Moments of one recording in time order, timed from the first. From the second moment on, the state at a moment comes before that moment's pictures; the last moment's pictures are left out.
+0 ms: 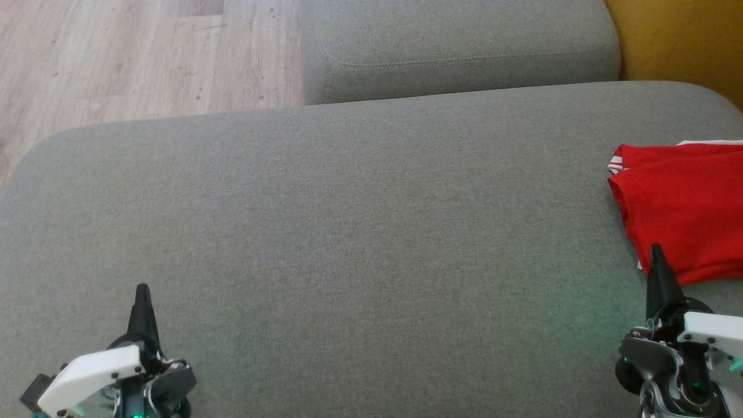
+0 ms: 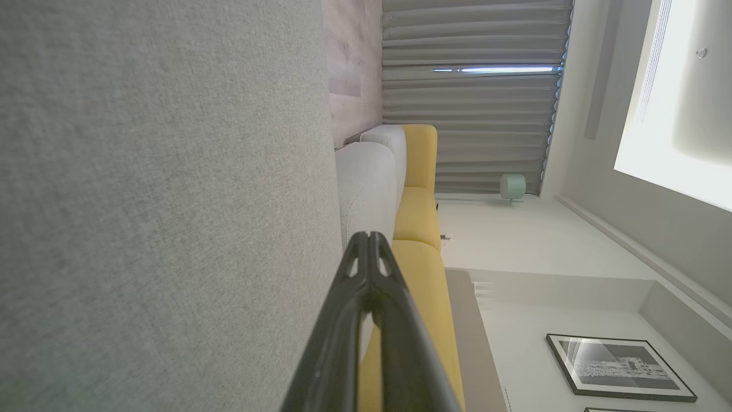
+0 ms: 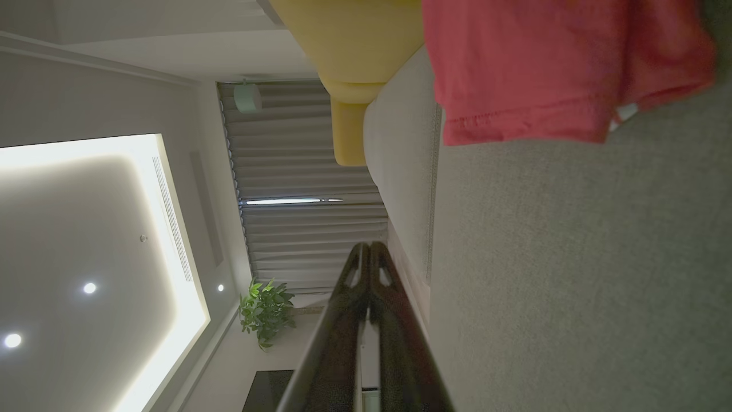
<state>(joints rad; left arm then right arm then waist) -0.06 0.05 0.07 0.27 -1.63 -0.12 0.10 -0.06 -0.05 -0.13 0.28 1.62 0.12 0.10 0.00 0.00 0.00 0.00</state>
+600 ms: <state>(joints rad) -0.06 0.05 0.07 0.27 -1.63 -0.12 0.10 -0.06 -0.05 -0.13 0.28 1.62 0.12 0.11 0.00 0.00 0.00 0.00</state>
